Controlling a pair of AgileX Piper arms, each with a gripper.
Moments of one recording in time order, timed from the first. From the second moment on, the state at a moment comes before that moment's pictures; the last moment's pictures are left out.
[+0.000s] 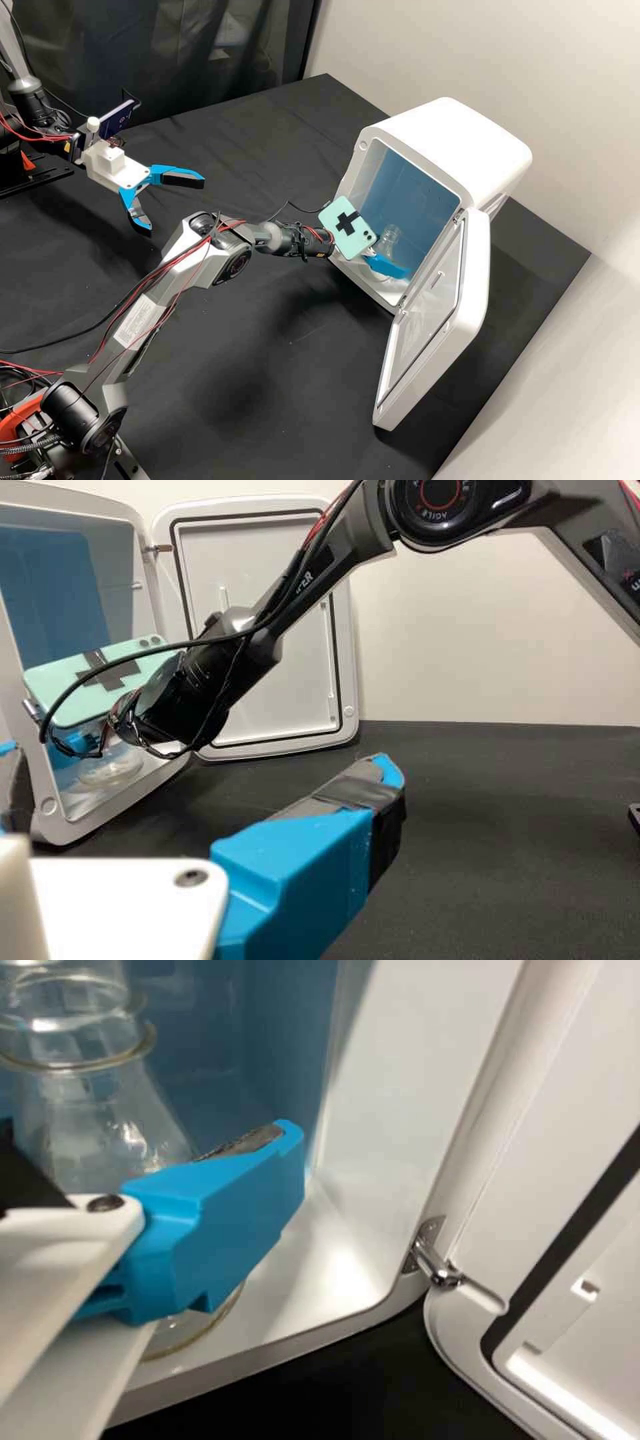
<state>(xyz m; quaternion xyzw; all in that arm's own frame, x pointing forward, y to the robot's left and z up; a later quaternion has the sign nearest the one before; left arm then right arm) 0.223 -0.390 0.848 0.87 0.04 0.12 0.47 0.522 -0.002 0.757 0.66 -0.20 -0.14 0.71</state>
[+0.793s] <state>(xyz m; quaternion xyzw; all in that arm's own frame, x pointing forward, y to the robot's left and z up) 0.223 -0.390 0.848 0.87 0.04 0.12 0.47 0.520 -0.010 0.752 0.68 -0.19 -0.16 0.69</state>
